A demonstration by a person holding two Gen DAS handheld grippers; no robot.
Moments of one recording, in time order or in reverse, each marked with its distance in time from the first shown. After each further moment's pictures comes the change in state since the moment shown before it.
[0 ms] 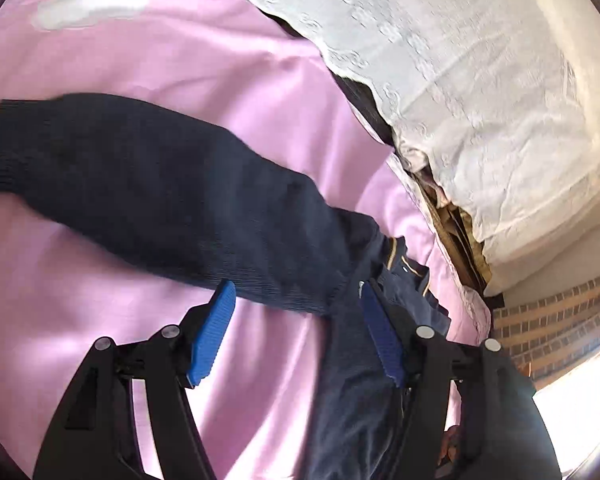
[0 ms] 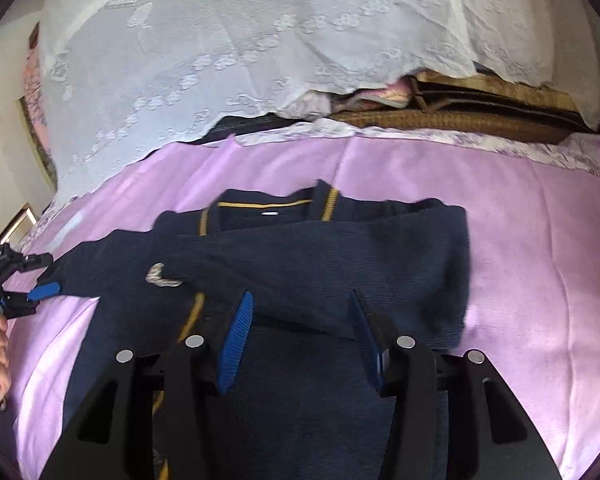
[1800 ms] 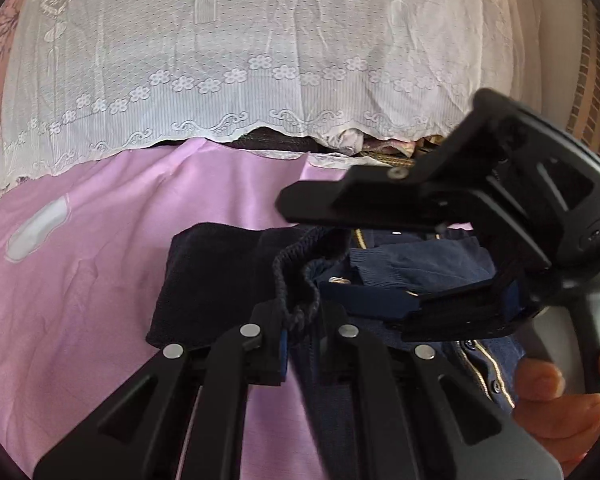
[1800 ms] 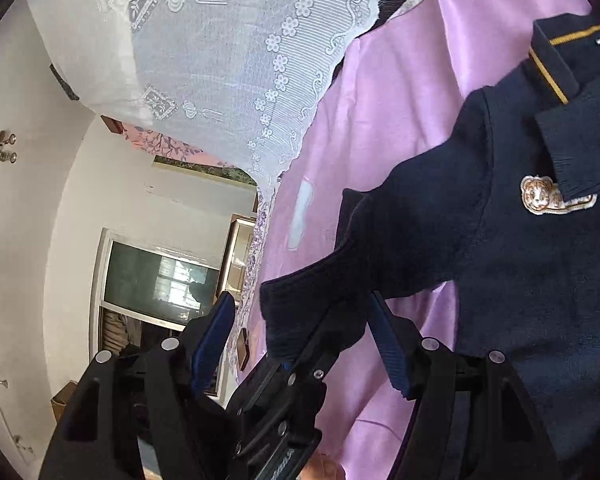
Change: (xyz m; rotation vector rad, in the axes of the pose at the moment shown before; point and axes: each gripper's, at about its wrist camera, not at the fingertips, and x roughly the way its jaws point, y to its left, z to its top) left arm 0.027 -0.134 -0.087 0.741 -0.247 0.173; right arm 0.089 0.123 0.034 0.599 0.340 0.857
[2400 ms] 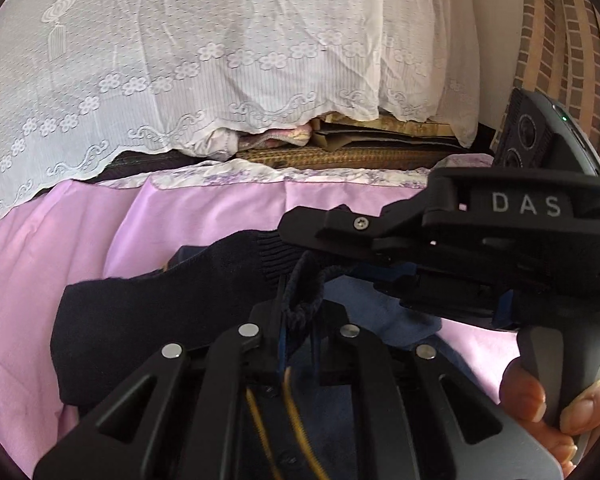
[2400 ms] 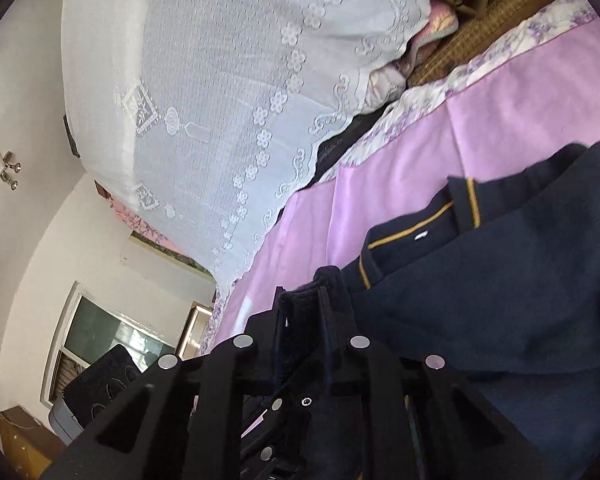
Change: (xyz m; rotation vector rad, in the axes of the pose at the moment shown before) left arm 0.087 -0.192 0.037 0.169 0.027 -0.151; right arm -0.194 -0.056 0.056 -0.130 -0.381 -0.142
